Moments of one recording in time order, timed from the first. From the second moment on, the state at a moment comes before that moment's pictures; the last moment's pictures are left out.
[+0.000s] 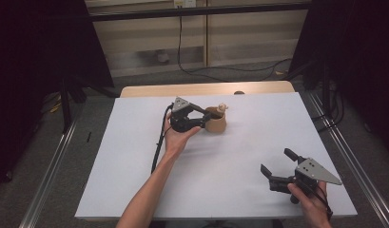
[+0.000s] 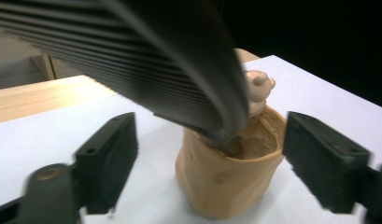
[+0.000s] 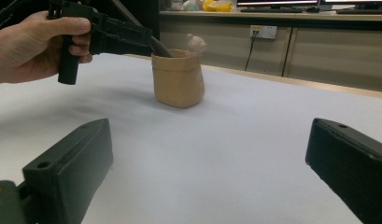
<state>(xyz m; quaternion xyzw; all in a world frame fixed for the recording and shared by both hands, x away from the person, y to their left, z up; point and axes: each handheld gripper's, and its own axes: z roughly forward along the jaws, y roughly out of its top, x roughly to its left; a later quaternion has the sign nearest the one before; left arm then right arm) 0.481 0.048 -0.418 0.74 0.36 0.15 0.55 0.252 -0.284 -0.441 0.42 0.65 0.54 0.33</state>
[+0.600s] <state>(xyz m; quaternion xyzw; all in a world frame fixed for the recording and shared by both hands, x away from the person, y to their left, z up) 0.469 0.067 -0.414 0.73 0.35 0.18 0.56 0.253 -0.284 -0.441 0.42 0.65 0.54 0.33</state>
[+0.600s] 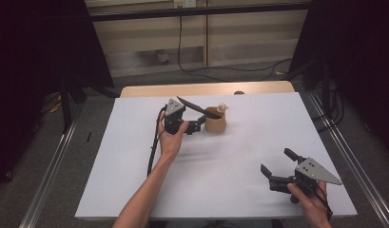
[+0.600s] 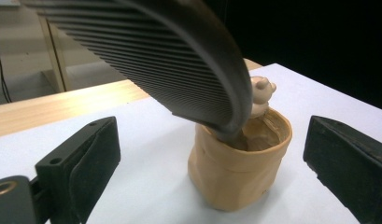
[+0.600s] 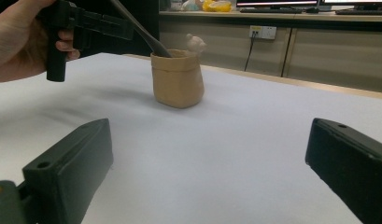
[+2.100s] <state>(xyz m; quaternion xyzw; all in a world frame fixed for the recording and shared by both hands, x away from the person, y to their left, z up) 0.409 0.120 -0.402 0.70 0.33 0.22 0.60 0.251 -0.283 -0.440 0.42 0.65 0.54 0.34</state>
